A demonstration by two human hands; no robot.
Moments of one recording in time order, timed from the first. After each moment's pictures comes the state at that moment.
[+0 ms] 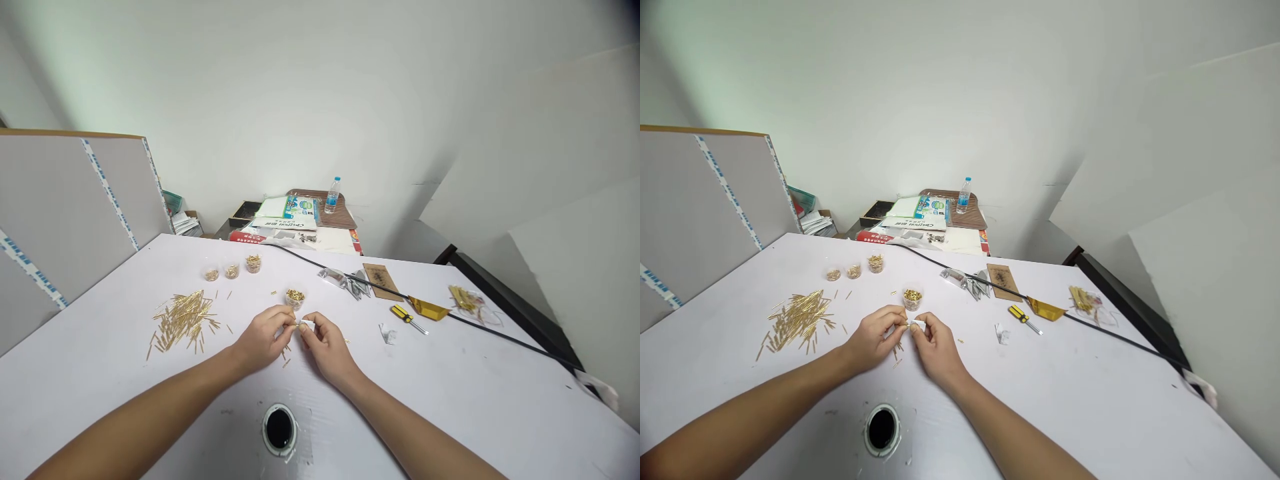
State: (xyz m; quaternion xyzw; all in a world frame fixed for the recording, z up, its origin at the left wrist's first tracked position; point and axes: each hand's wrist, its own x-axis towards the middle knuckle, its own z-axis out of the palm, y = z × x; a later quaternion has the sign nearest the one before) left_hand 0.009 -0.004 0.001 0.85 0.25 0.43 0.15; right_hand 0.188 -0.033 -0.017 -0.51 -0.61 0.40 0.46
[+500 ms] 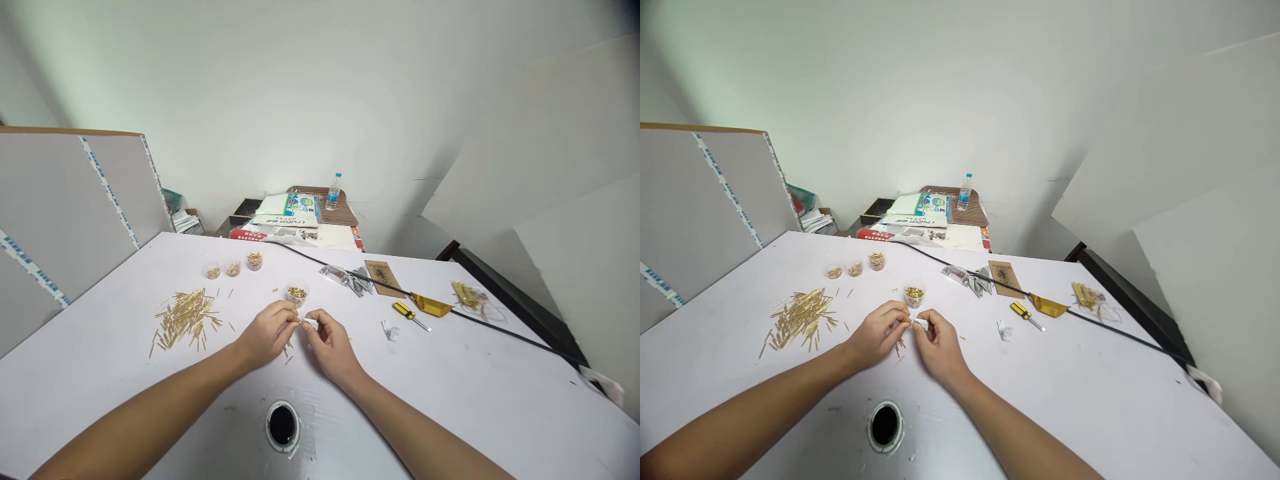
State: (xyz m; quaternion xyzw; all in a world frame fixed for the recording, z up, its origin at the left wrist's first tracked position) left_hand 0.008 0.001 -0.003 0.87 0.25 0.42 0.12; right_hand 0.187 -0.035 -0.018 -0.50 -0.61 0.38 0.49
